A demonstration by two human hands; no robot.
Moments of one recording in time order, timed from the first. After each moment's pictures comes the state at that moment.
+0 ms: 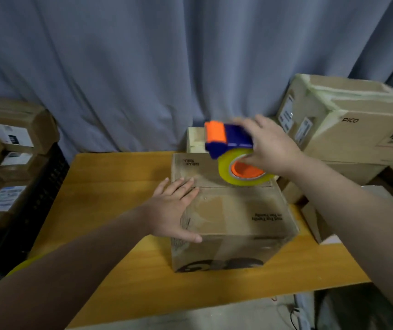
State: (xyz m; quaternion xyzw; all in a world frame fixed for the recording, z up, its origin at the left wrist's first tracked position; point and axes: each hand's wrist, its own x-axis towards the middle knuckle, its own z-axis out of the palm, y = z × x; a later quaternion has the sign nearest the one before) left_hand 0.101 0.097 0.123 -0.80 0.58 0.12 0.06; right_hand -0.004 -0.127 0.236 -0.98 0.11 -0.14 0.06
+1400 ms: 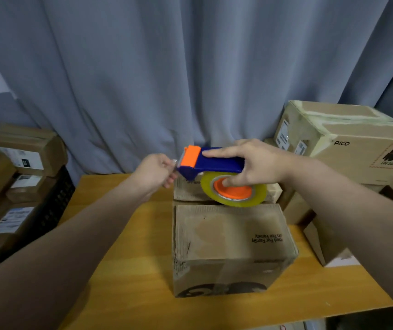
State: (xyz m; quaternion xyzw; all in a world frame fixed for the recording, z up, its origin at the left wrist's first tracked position) left_hand 0.142 0.078 0.216 -0.81 0.25 0.16 -0.51; right_hand 0.000 -0.112 0.283 -0.99 -0.01 -0.01 0.12
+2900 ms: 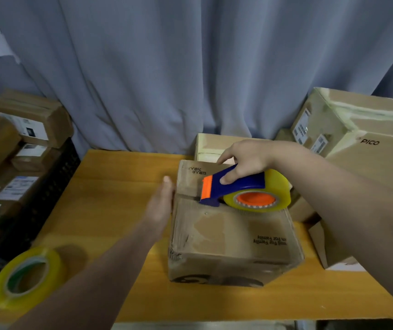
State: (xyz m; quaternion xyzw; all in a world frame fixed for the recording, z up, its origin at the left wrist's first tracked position) left_hand 0.092 0.077 0.110 -0.74 0.04 0.26 -0.61; right_hand 0.054 -0.121 0.260 -0.97 0.07 0.24 0.04
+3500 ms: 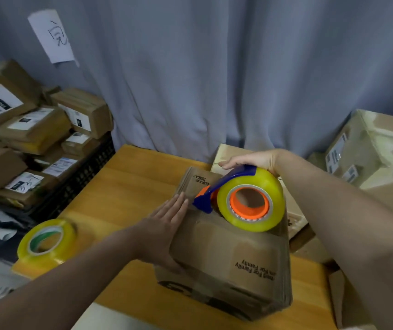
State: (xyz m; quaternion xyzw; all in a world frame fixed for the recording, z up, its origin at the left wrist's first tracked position) left_hand 0.056 0.081 0.133 -0.89 0.42 0.19 0.01; right_hand 0.102 -0.195 0.221 -0.79 0.13 0.39 0.46
